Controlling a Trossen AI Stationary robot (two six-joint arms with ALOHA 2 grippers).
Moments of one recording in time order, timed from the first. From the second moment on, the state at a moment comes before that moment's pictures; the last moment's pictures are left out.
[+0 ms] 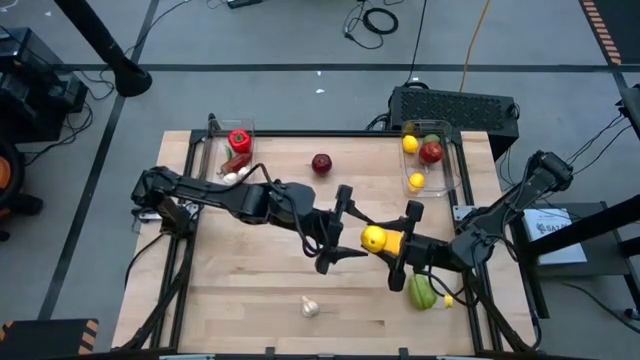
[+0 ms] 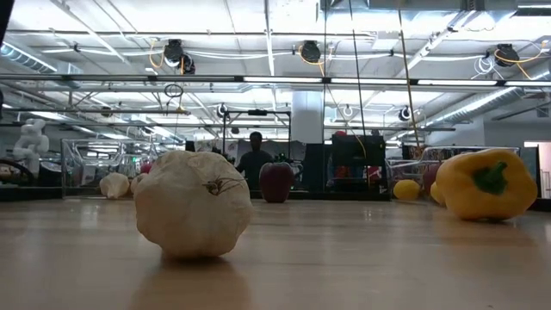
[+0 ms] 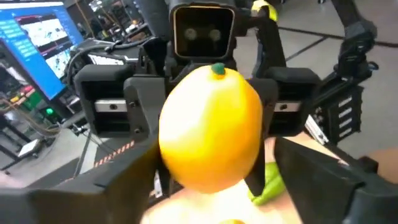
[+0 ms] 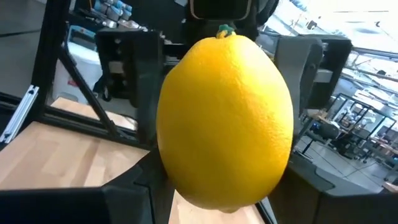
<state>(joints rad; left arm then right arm) -0.20 1.75 1.73 -0.16 0.04 0.45 0.68 1.22 0.95 0.32 0.91 -0.43</state>
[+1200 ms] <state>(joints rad) -0.53 1.45 1.57 -1.17 -0.77 -0.38 -0.26 1.22 0.95 -0.54 1.06 -0.02</state>
